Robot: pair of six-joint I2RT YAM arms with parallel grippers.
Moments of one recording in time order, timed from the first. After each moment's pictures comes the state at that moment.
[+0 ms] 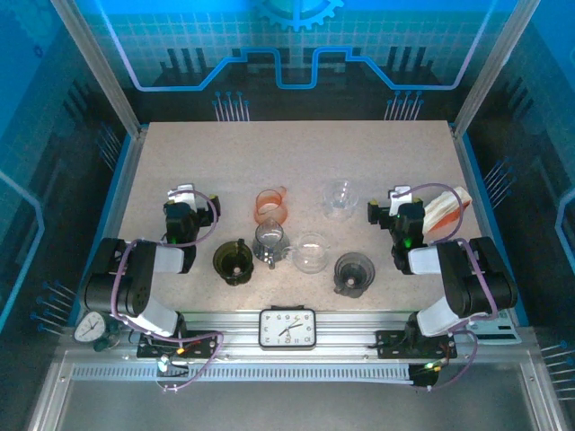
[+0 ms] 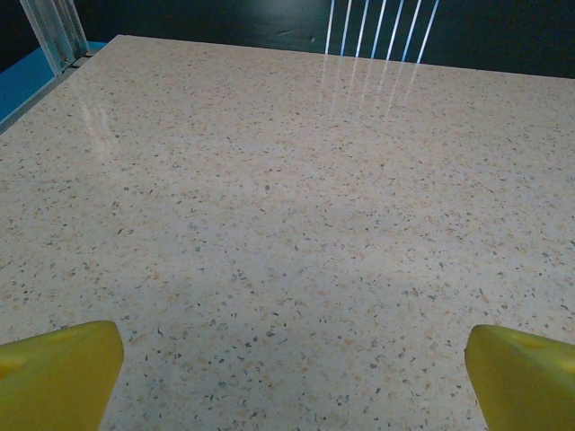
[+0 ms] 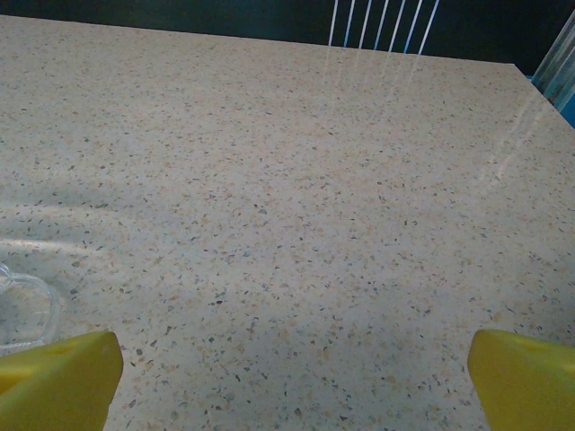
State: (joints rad) left arm -0.02 1.54 0.37 0.83 -0.16 -0.13; right arm 0.10 1.54 0.37 0.81 0.17 -0.05
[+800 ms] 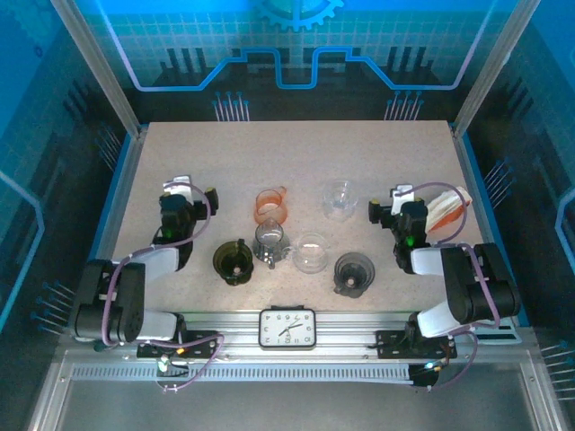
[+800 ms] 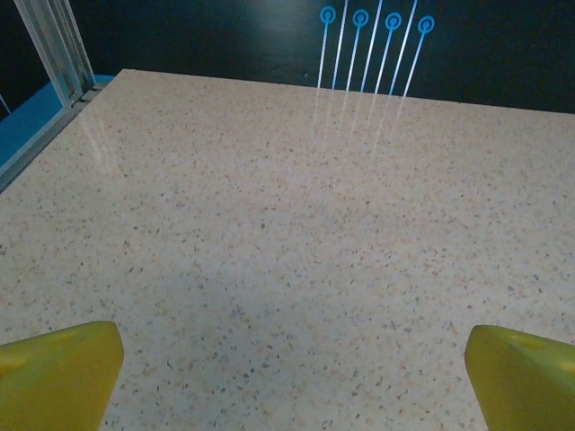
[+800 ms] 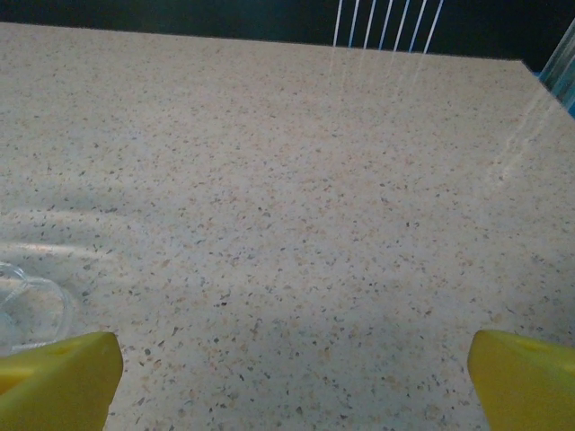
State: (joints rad) left arm -0.02 1.36 0.45 0.59 -0.16 -0.13; right arm 0.07 1.48 0.40 0.70 0.12 -0.03
